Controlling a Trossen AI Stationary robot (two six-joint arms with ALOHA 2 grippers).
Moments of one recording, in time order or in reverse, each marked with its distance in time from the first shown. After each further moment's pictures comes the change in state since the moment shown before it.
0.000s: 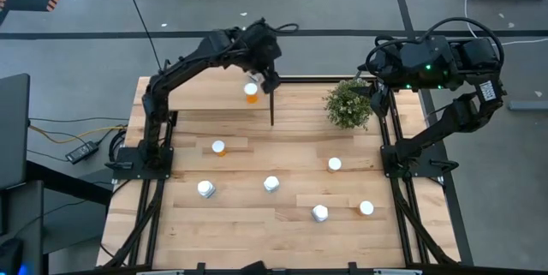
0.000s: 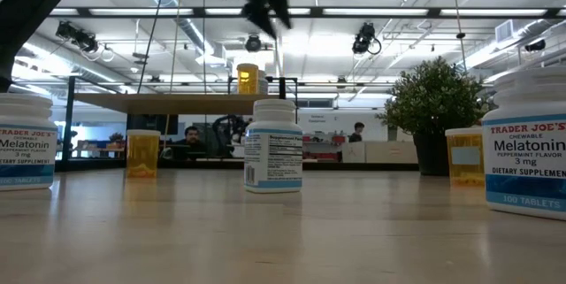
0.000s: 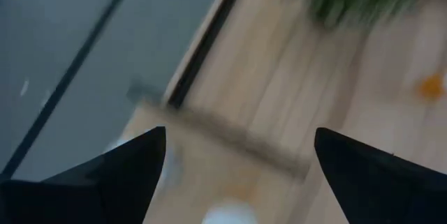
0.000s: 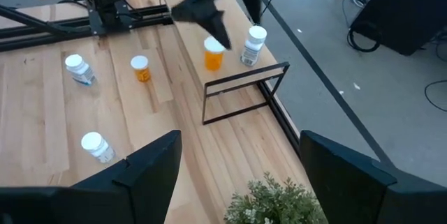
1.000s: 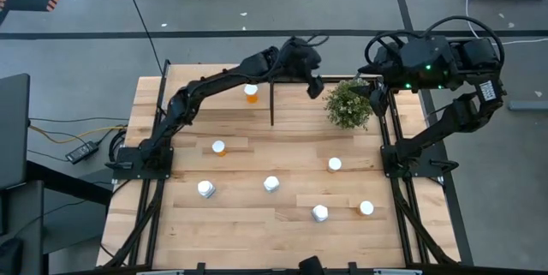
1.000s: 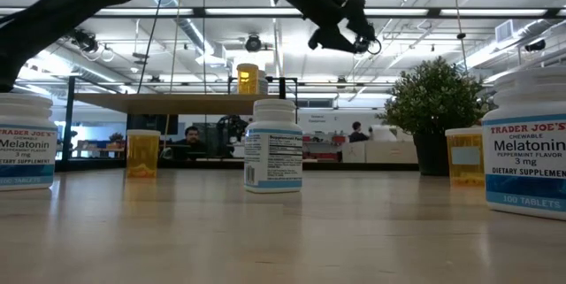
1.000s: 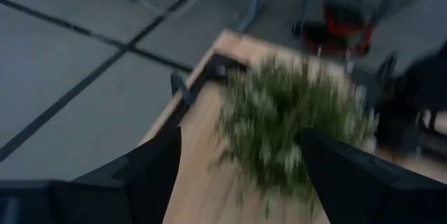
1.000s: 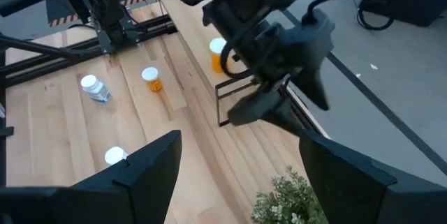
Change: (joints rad) left arm -0.068 0.263 0.003 0.642 0.089 -0.117; right arm 0.001 0.000 0.000 -0.002 -0.019 0.150
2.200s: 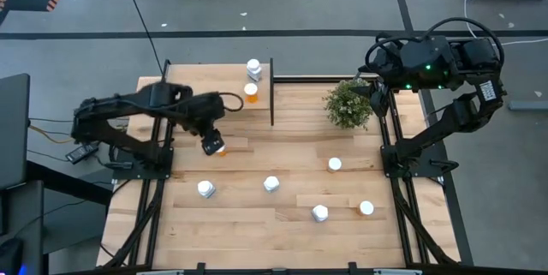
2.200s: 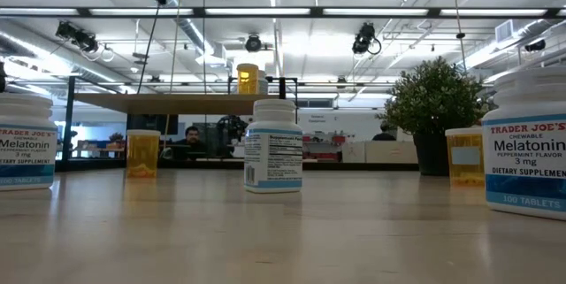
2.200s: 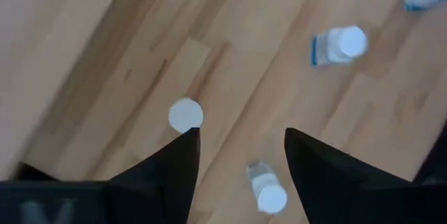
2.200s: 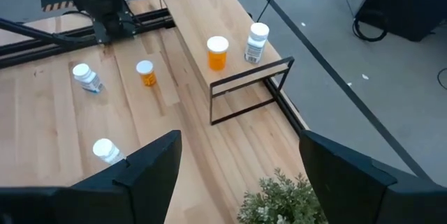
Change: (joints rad) left arm -0.298 -0.936 -0.824 -0.821 -0.069 -0.437; right arm -0.001 0.000 0.000 -0.003 0.008 -0.085
